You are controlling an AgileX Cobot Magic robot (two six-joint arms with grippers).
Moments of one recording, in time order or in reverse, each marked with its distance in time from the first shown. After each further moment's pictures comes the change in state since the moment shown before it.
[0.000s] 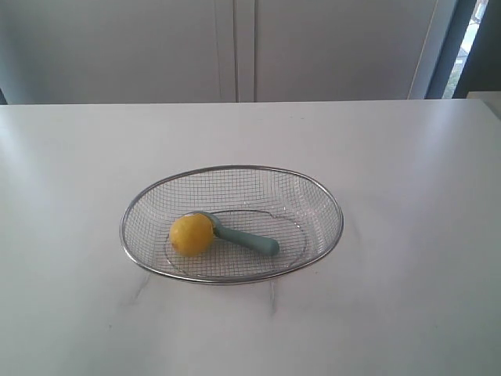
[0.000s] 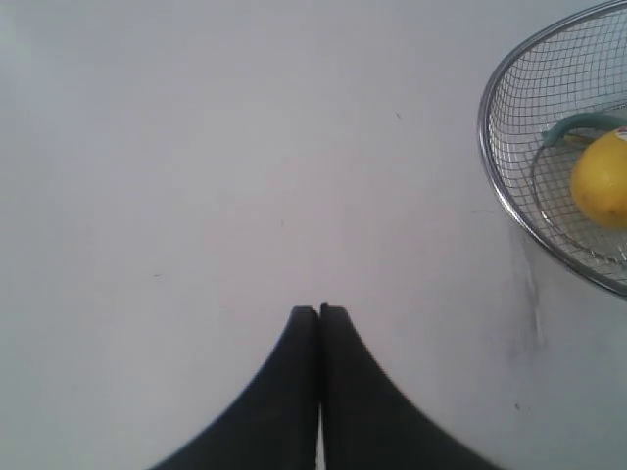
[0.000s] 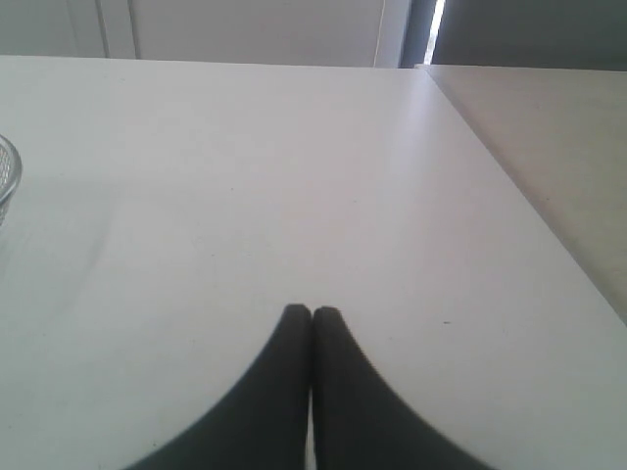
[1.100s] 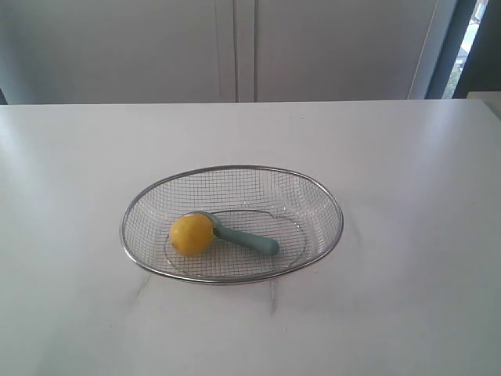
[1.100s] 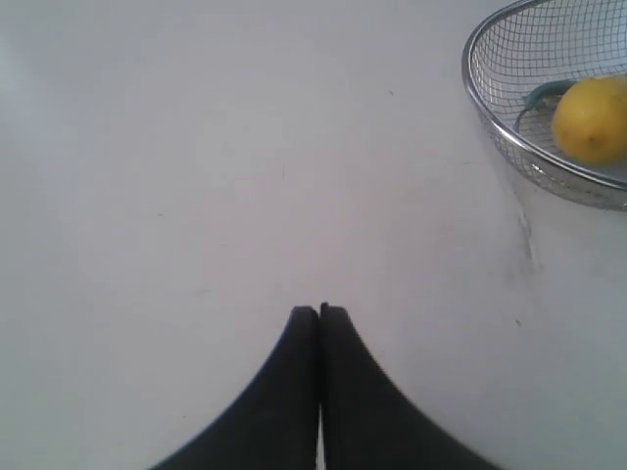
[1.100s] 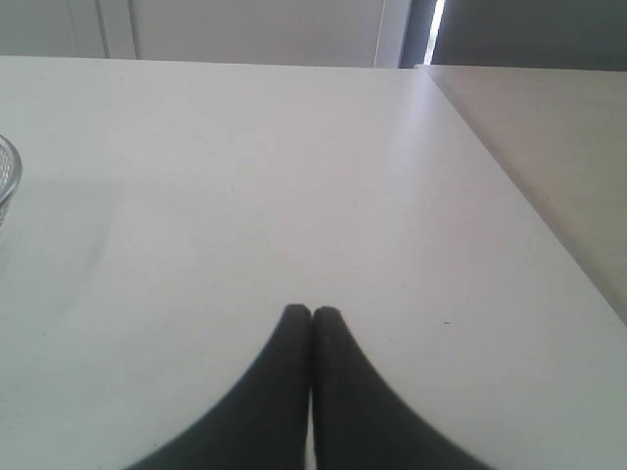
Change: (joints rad) left arm 0.002 -0.543 0.390 -0.013 -0.043 0.005; right arm 0.000 0.000 0.000 0.000 0.000 0.000
